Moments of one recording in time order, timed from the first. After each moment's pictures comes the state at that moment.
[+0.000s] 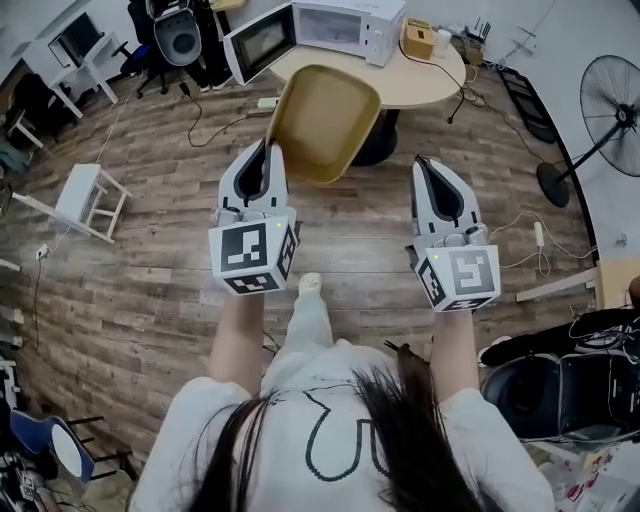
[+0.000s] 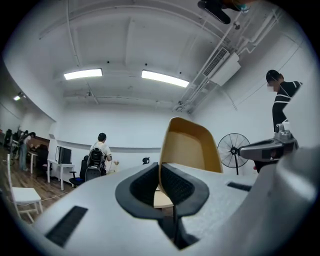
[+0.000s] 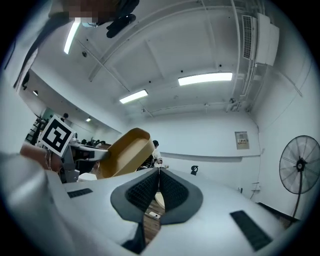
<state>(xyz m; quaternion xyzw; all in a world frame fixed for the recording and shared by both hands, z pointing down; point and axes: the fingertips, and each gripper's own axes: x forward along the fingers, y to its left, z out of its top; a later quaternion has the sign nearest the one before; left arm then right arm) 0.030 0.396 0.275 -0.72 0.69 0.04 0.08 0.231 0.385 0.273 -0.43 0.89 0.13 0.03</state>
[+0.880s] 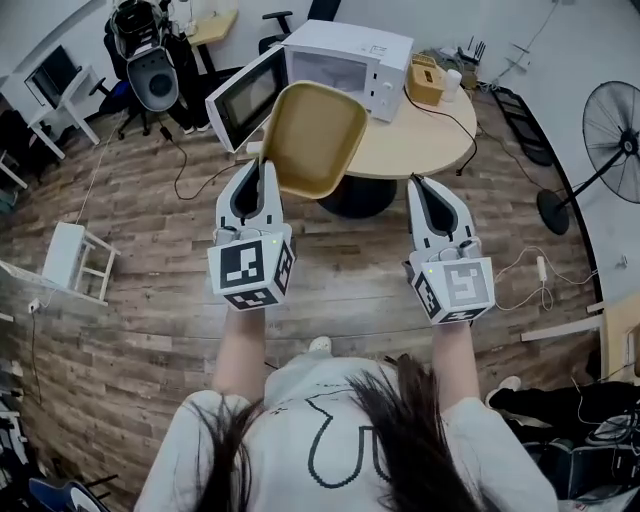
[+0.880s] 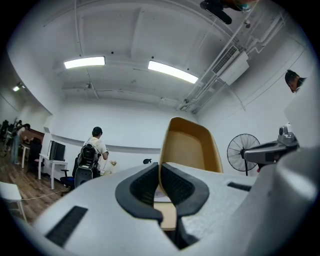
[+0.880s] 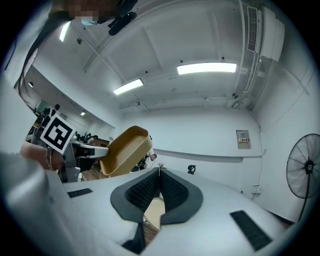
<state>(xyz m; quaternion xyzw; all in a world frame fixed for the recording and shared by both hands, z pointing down) -0.082 0.149 0.270 -0.73 0.68 0.06 0.07 0.129 0.147 0.268 -0.45 0.88 0.13 0.02</state>
